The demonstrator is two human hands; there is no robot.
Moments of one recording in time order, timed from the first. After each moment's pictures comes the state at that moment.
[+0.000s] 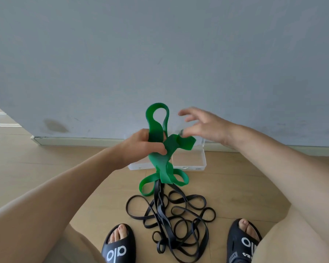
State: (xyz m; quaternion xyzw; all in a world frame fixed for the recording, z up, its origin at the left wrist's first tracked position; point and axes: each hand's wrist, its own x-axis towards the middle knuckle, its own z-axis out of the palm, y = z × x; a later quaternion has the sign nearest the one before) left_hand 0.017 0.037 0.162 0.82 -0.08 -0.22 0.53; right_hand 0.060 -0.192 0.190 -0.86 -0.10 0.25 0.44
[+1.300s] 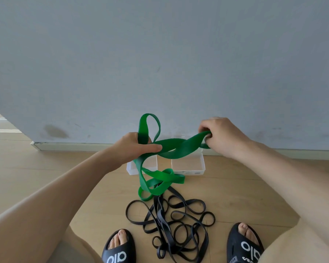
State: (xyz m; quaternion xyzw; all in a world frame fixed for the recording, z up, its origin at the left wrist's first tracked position) left_hand 0.029 0.055 0.157 0.85 0.04 -0.20 0.49; right_hand 0.059 -0.222 0.175 -0.96 -0.14 0.04 0.22
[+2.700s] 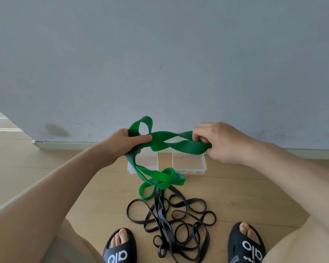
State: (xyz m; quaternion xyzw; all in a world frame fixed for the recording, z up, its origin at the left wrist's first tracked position) left_hand 0.032 0.075 0.163 0.82 0.08 -0.19 0.53; right_hand 0.041 -0.220 0.186 -0.94 -0.29 0.08 0.13
